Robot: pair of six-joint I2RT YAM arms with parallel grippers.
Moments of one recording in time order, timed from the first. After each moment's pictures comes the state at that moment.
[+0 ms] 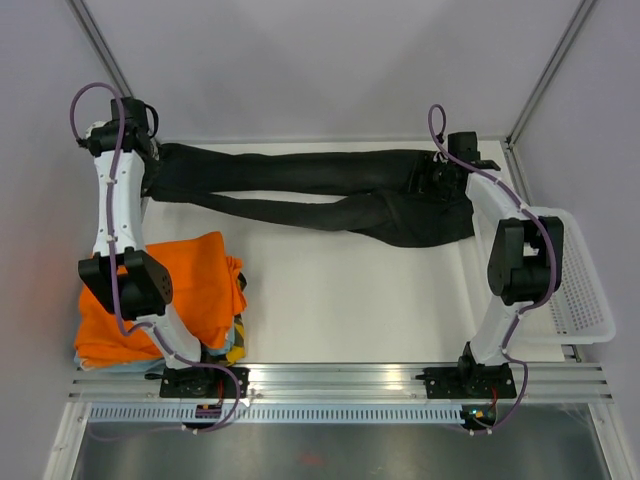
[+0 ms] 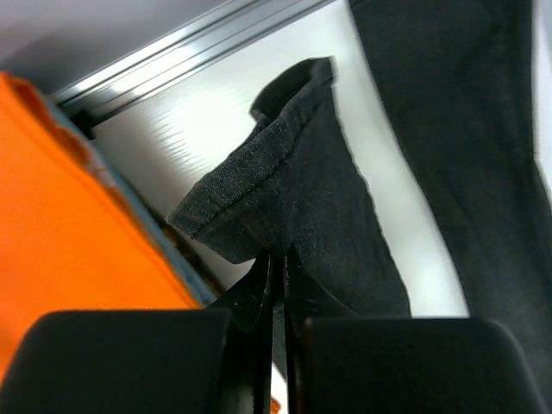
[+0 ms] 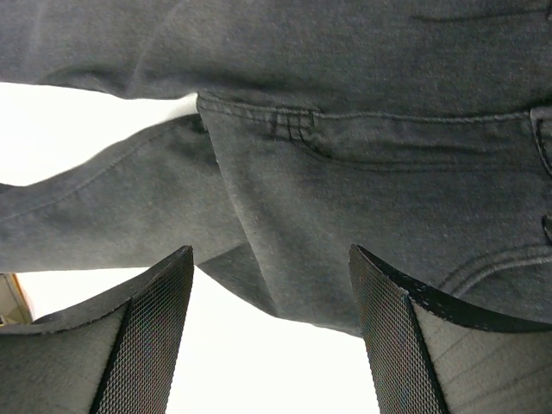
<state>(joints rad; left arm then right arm) 0.19 1.78 1.97 -1.21 -0.45 -0.84 0.04 1.89 1.49 -0.50 -0.33 0.32</state>
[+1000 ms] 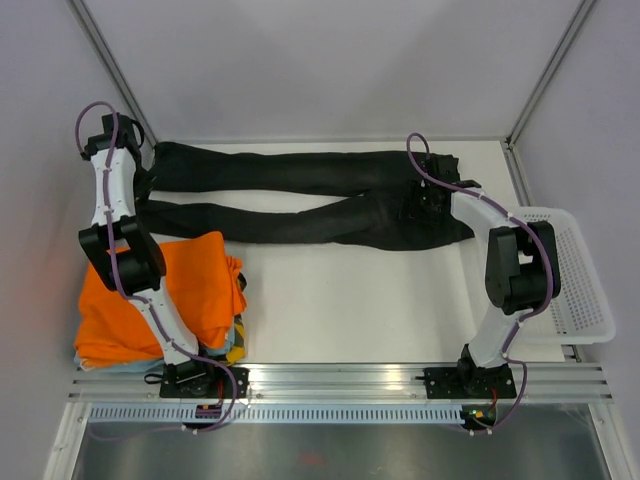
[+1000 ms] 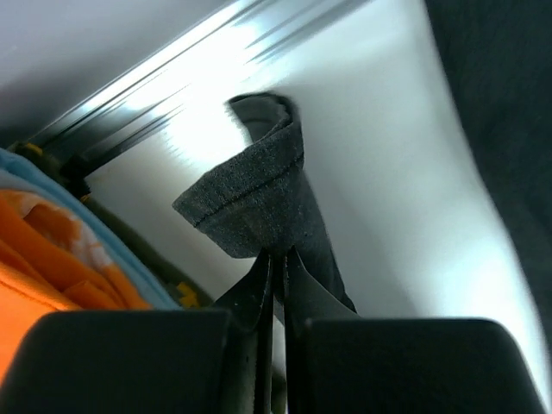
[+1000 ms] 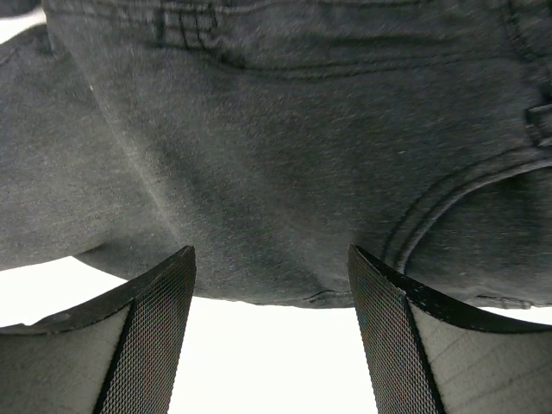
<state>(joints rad) 0.32 2.02 1.98 -1.14 -0.36 -0.67 0.15 1.82 1.26 -0.46 -0.11 0.35</state>
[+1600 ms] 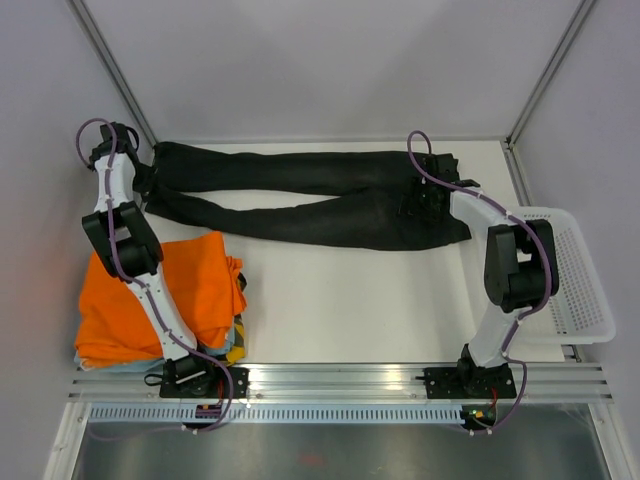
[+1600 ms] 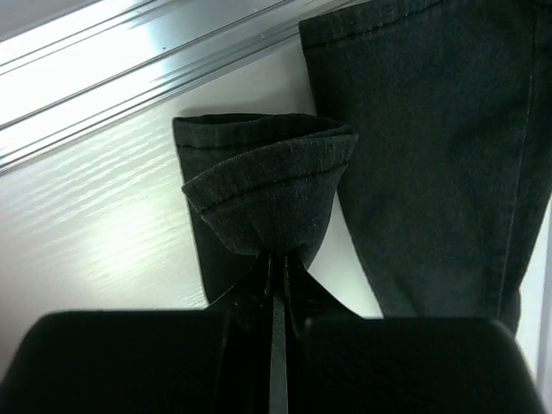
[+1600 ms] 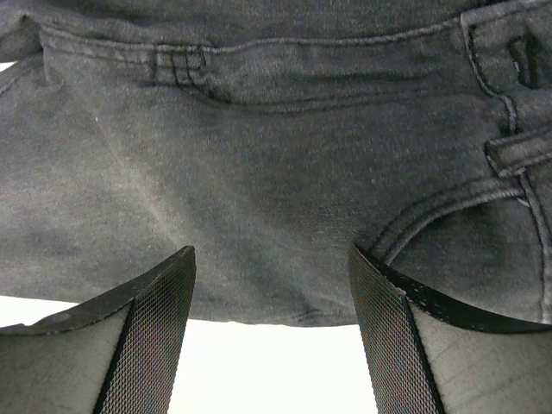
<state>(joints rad) 0.39 2.23 2.05 -0.88 -0.12 -0.85 0.15 1.83 1.27 -0.41 -0.08 0.39</state>
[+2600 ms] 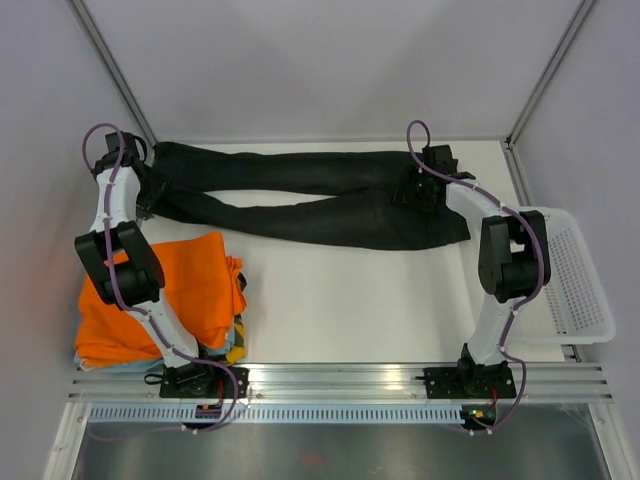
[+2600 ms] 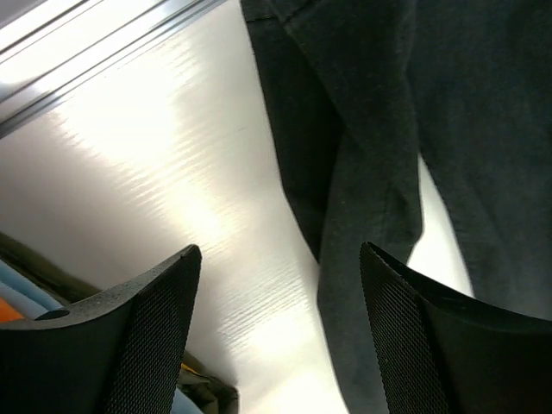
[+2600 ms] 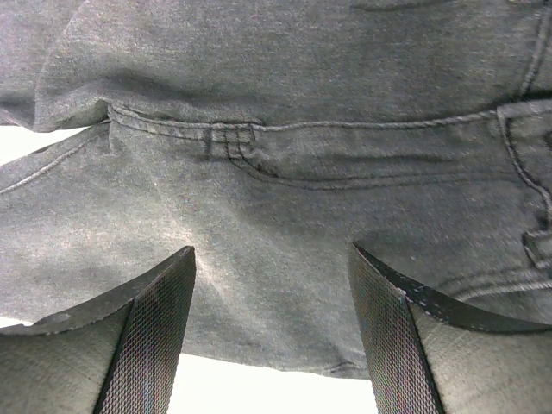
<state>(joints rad) 0.34 1.91 1.68 -0.83 -0.16 -0.75 0.15 1.91 1.38 -0.36 -0.11 0.44</state>
